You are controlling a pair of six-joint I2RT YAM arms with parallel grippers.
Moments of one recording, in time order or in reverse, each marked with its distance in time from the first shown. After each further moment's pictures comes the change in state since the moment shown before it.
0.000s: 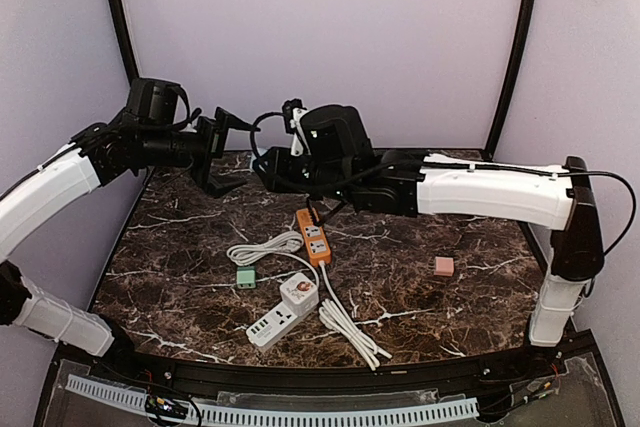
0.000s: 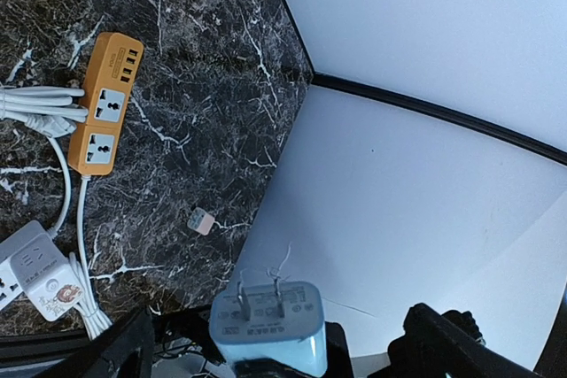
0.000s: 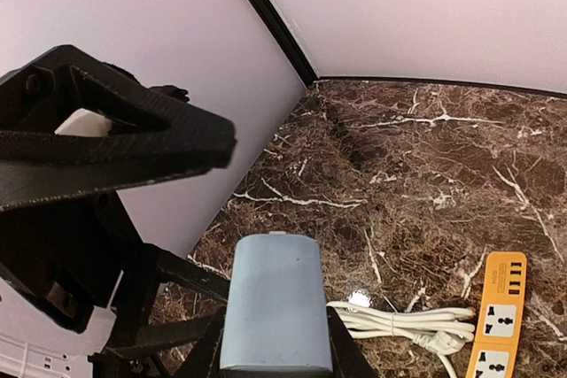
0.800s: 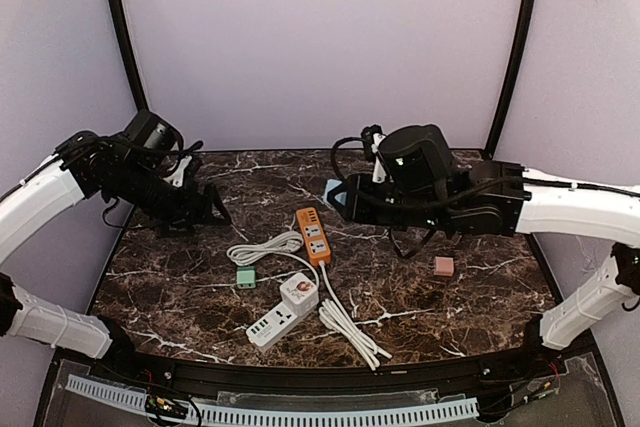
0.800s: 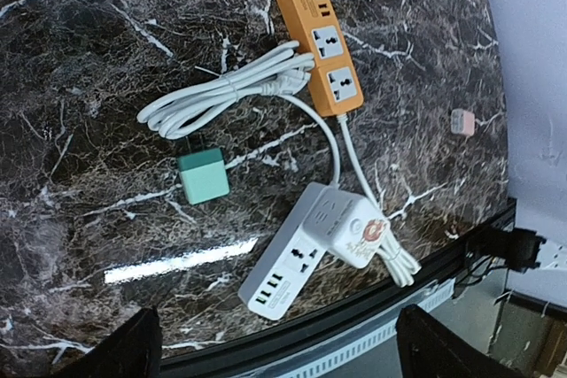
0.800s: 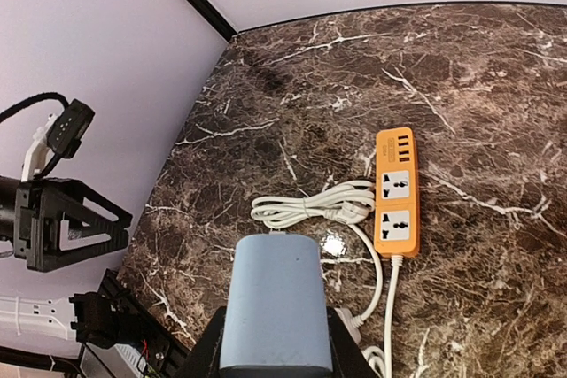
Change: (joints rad) left arm -0.032 -0.104 -0.042 -0.561 -0.141 0.845; right arm 0.043 -0.435 -0.380 -0.271 0.102 0.202
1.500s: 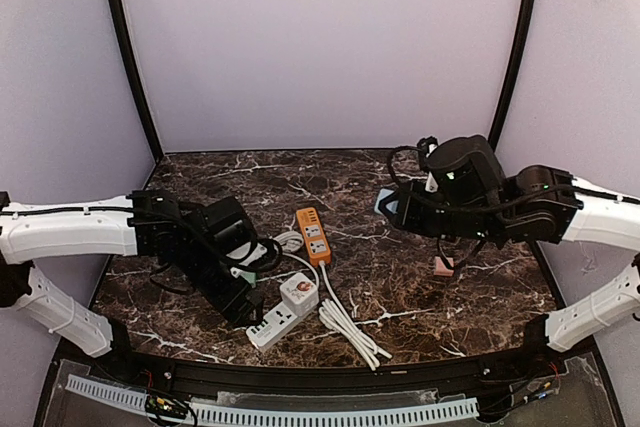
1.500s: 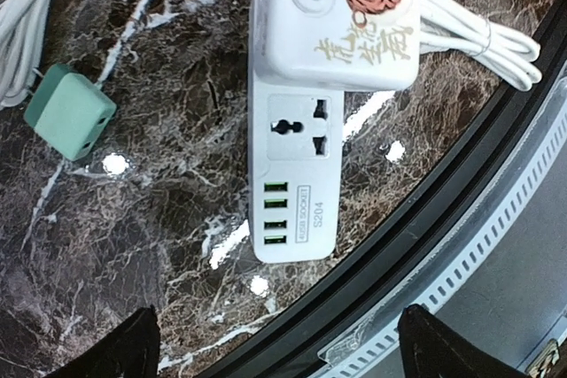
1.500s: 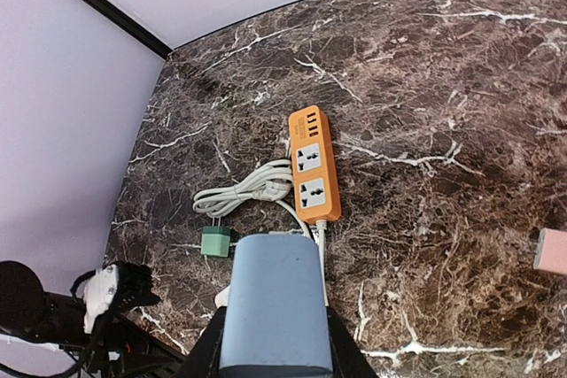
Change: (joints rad) left arm -0.449 0.134 -0.230 0.079 -0.114 0.318; right arm 0.000 -0.223 -0.119 -0.224 0.118 0.157
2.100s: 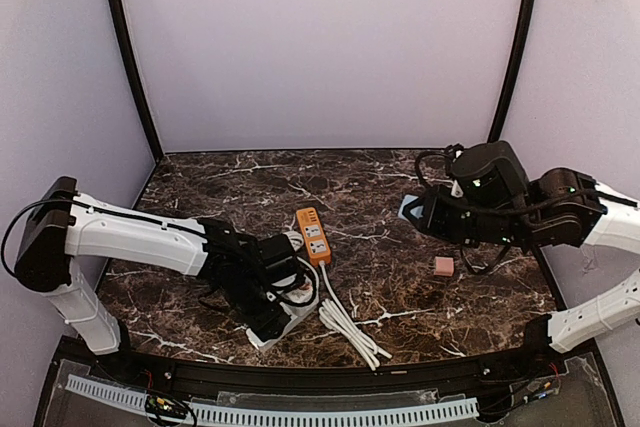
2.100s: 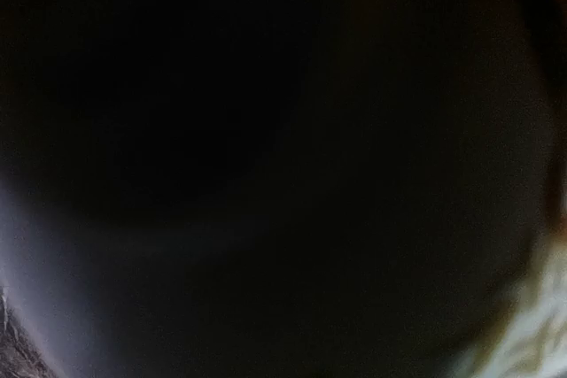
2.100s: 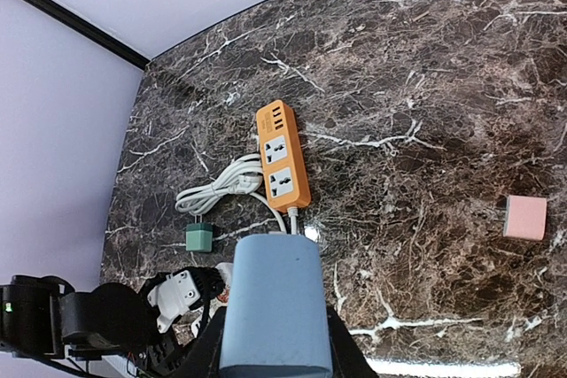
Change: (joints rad) left arm -0.075 0.312 -0.012 0.185 -0.103 0.042; right arm 0.000 -0.117 -0.045 -0.136 0.031 0.113
